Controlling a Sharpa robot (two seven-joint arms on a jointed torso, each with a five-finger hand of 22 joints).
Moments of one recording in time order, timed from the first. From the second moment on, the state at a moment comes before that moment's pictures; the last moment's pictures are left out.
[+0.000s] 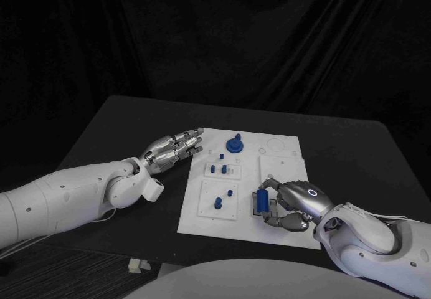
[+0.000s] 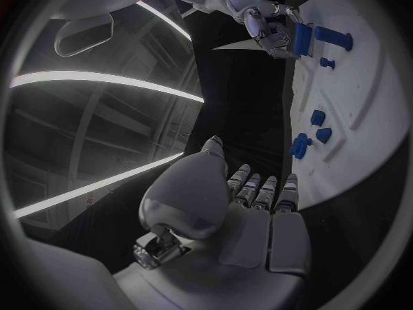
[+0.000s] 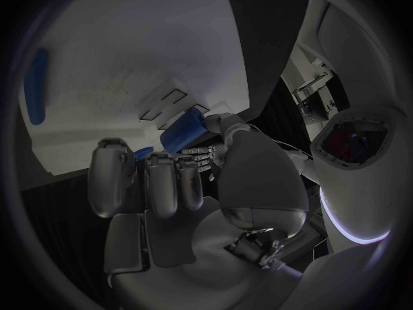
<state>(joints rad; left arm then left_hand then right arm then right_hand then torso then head) 1.08 -0.81 -0.22 1.31 -0.21 0.19 0.59 1.38 0.29 -0.23 0.28 0.36 0.19 0.08 0.05 0.03 0.01 0.10 0.05 0.01 0.00 0.16 0.00 0.00 0.16 0.01 0.26 0.01 0.02 0.95 -1.05 -0.25 1.87 -1.78 -0.59 -0.28 1.09 -0.11 0.21 0.19 1.08 0.32 0.15 0.87 0.03 1.47 0.00 1.57 1.31 1.47 -0.06 1.52 1.31 0.04 1.47 0.05 1.34 1.31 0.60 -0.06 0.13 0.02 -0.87</state>
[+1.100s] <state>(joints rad) 1.08 -0.80 -0.22 1.30 -0.21 0.20 0.59 1.38 0.29 -0.23 0.29 0.36 0.19 0.08 0.05 0.03 0.01 0.10 0.05 0.01 0.00 0.17 0.00 0.00 0.16 0.01 0.26 0.01 0.02 0.95 -1.04 -0.24 1.87 -1.78 -0.51 -0.30 1.08 -0.13 0.28 0.28 0.68 0.36 0.14 0.64 0.22 1.46 0.01 1.57 1.31 1.47 -0.06 1.52 1.31 0.04 1.47 0.05 1.34 1.31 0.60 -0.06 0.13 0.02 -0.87</state>
